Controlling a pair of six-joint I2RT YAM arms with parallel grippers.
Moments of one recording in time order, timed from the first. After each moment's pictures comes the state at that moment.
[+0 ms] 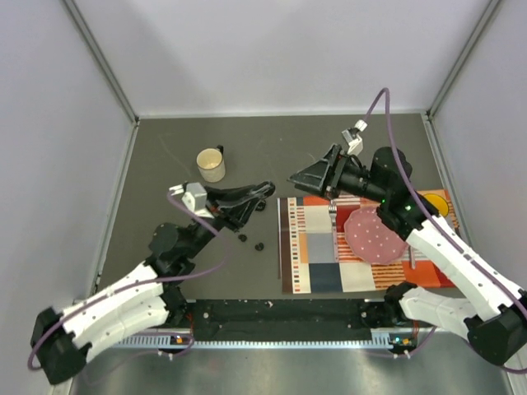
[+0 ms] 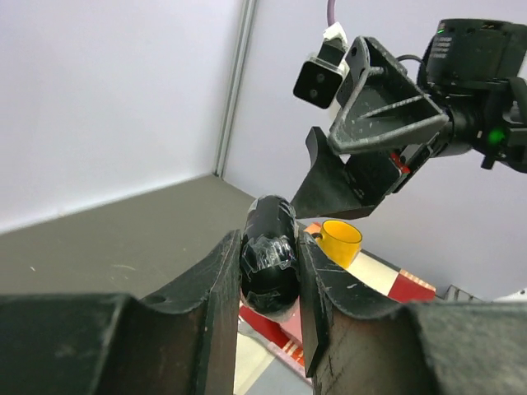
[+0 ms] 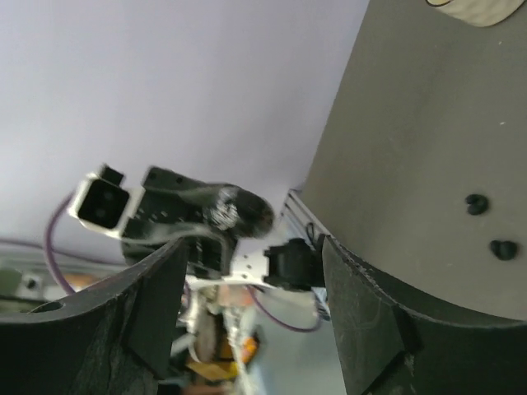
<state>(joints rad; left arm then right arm) -0.84 0.77 0.44 0.76 0.03 -0.29 0.57 1.03 0.98 -0.06 -0.50 1.15</state>
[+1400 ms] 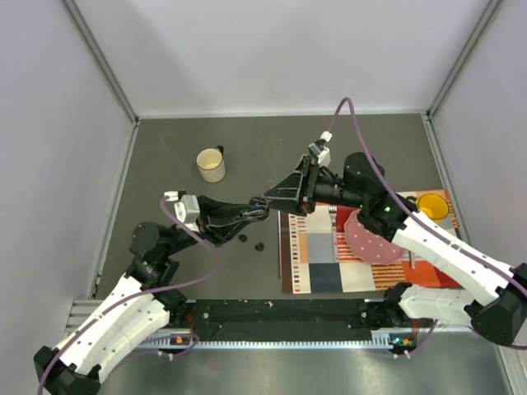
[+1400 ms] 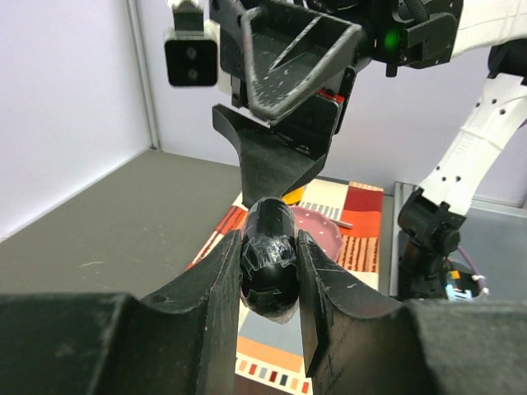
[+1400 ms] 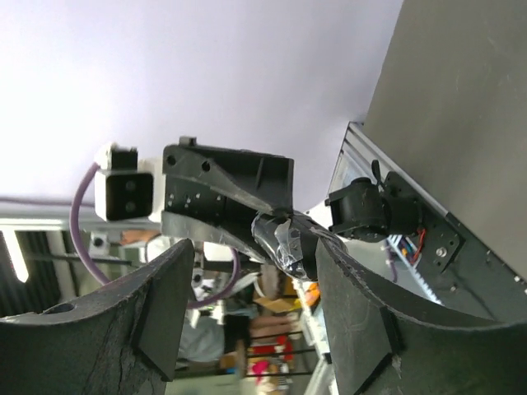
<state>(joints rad) -0.58 0.57 0.49 0.48 0.63 -0.28 0.80 1.10 1.04 -0.05 -0.50 1.24</state>
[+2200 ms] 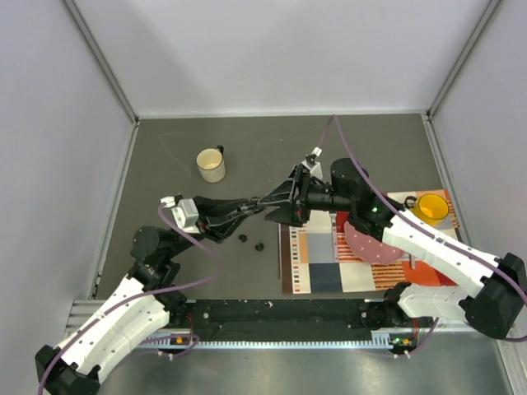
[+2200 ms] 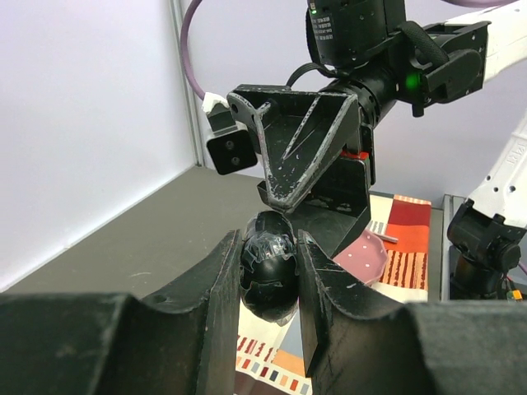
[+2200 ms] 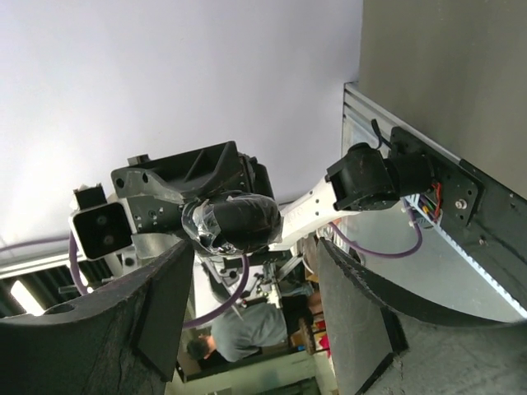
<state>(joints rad) -0.58 0.55 0.43 0.54 0.53 -0.17 0.80 1.17 0.98 -0.07 -0.53 1.45</state>
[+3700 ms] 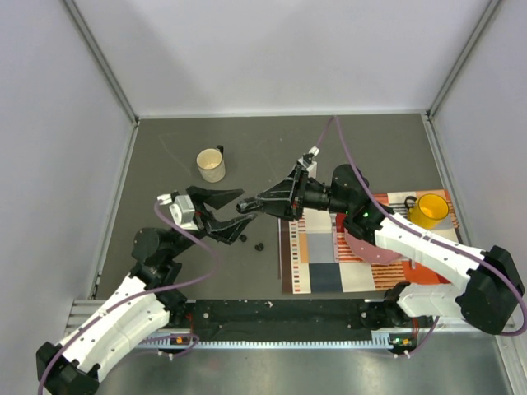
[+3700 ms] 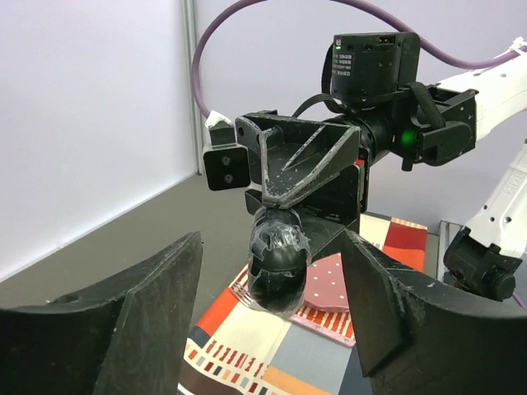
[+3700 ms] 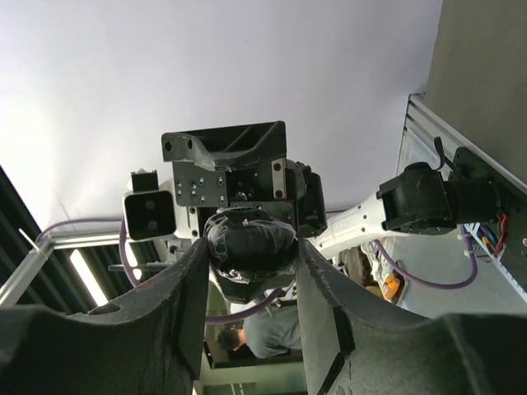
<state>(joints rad) -0.59 0.57 0.41 0.62 0.47 -0.24 0.80 1.21 0.86 0.32 -0.55 1.61</state>
